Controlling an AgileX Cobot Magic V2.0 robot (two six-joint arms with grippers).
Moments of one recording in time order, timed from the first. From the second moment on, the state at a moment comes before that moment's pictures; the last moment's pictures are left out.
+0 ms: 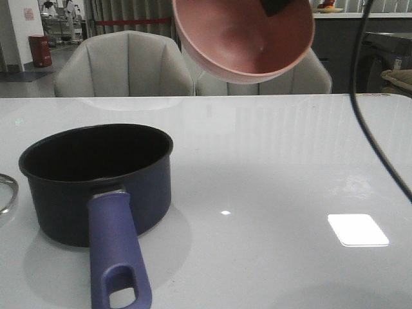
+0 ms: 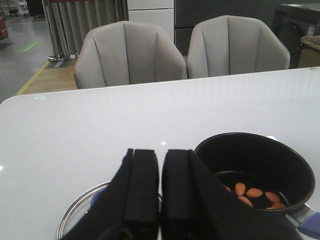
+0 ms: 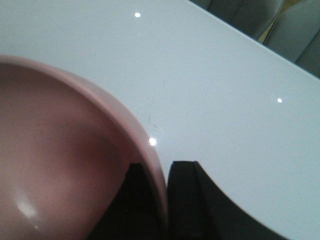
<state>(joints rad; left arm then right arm) -0.12 0.11 -0.35 -0.09 0.42 0.09 0.36 1.37 -1.06 0.52 0.31 -0.77</state>
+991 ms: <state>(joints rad) -0.12 0.11 -0.35 -0.09 0.42 0.09 0.03 1.63 -1.06 0.19 0.74 -0.16</state>
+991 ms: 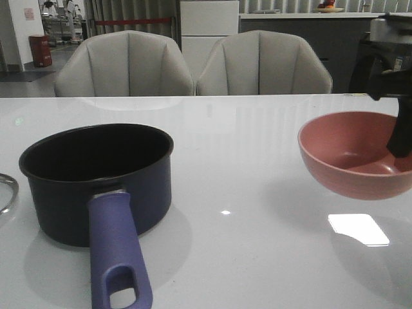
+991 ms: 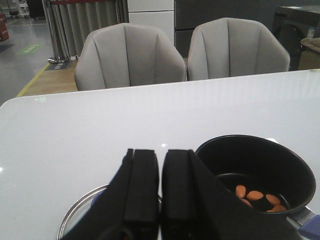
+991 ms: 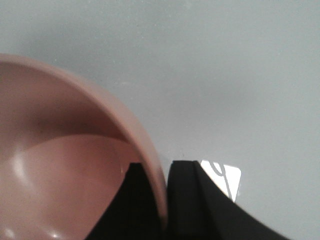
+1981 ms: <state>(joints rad) -0.12 0.11 -0.35 -0.09 0.42 0.09 0.12 1.36 -1.09 0.22 0.69 -0.24</state>
